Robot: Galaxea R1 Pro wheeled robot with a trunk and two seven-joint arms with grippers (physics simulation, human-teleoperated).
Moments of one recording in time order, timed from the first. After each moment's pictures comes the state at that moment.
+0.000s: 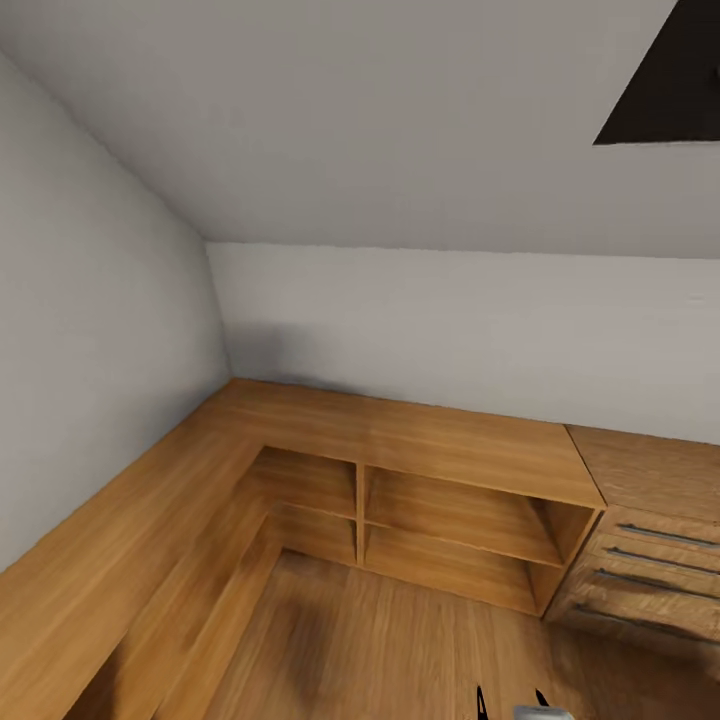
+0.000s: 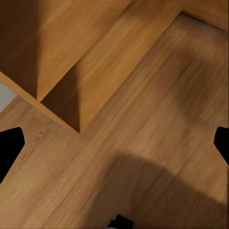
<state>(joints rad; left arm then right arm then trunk) -0.19 -0.03 -0.60 -0.12 0.79 -0.64 0.35 -0.34 0.02 0.84 0.02 -0.69 -0.88 -0.28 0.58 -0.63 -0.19</state>
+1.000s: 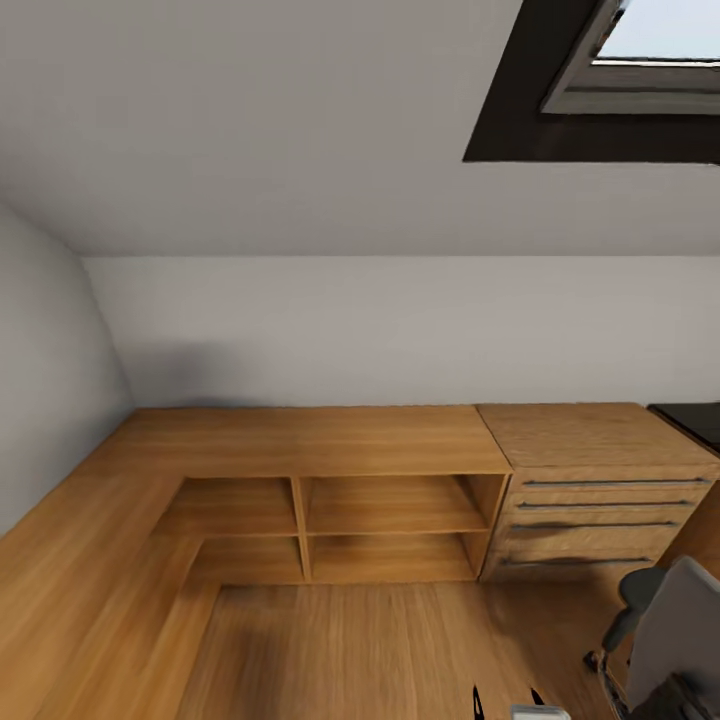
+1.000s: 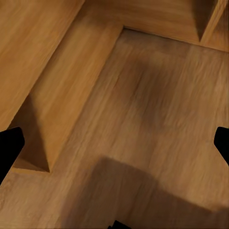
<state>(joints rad) -0.19 -0.03 -0.60 -0.12 0.79 -0.64 0.35 -0.34 0.02 0.83 0.02 -0.69 -0.87 -0.24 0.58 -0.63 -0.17</state>
